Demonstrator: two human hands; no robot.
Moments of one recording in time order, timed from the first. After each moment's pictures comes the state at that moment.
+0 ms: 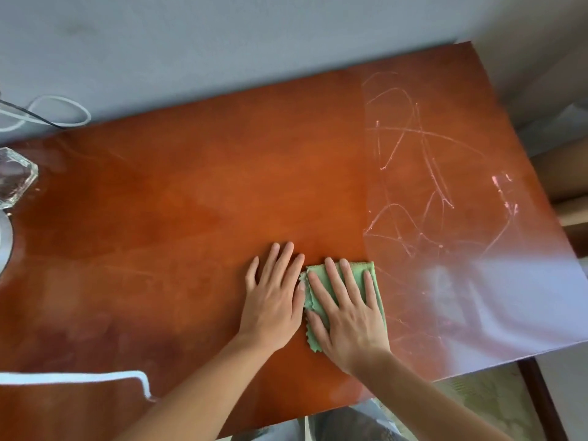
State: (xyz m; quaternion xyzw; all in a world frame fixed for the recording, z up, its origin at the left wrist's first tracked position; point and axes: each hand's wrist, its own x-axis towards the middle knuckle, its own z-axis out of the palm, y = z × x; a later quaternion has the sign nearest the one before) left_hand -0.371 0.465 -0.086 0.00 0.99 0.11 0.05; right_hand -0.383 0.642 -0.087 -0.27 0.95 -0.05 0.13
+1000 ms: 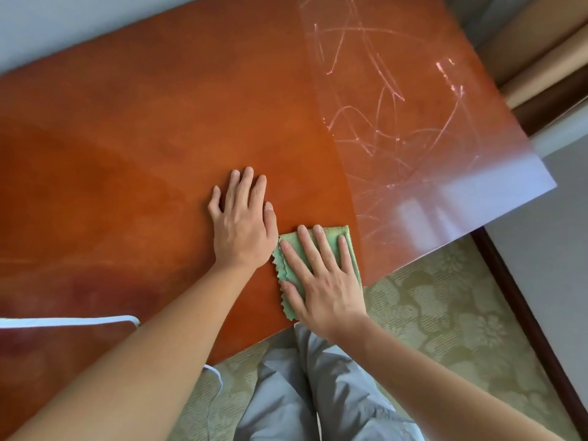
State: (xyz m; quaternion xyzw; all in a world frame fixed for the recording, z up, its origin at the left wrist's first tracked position) left_hand -0.368 0.469 -0.095 0.00 0.99 0.11 -0.02; right_hand -0.284 0.641 -0.095 -0.21 0.97 -0.08 0.09
